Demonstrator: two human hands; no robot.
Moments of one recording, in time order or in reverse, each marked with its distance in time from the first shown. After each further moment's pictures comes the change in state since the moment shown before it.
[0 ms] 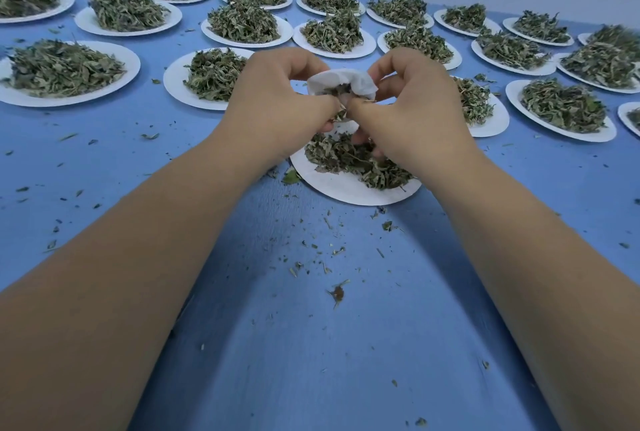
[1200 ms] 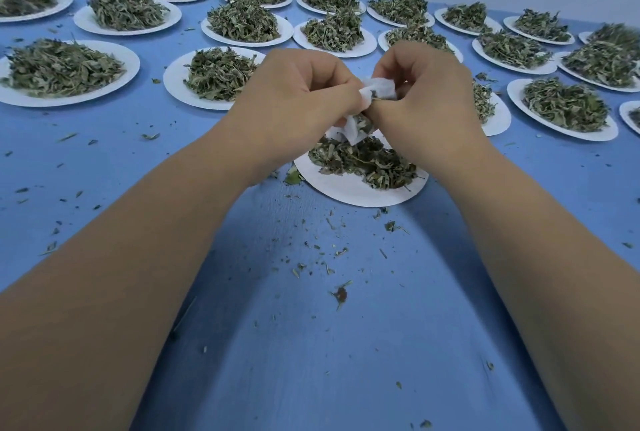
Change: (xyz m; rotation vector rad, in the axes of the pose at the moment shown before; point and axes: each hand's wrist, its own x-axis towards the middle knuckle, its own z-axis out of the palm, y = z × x) left_hand -0.011 0.014 -0.003 -0.036 -0.174 0.084; right_hand 0.009 0.009 -0.008 -0.223 0.057 -0.211
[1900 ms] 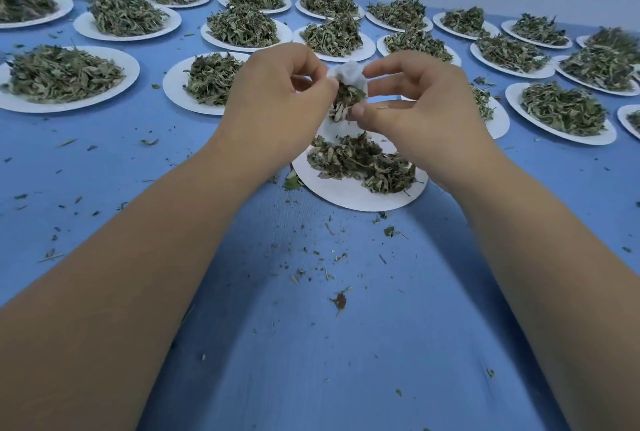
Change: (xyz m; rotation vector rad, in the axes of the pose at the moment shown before) left_hand 0.011 -0.010 -0.001 0.232 0.275 0.001; right_hand -0.005 -0.003 -0.008 0.330 -0.124 0.186
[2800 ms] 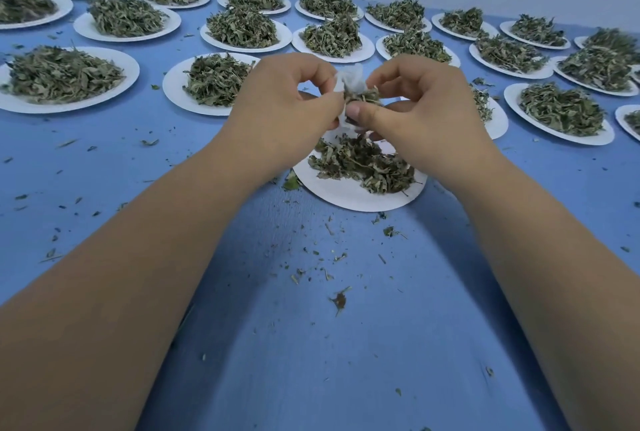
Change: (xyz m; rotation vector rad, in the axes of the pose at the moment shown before) left_hand -0.003 0.000 0.000 -0.149 -0.150 -0.026; right_hand -0.001 0.003 -0.001 -0.094 0.014 -0.091
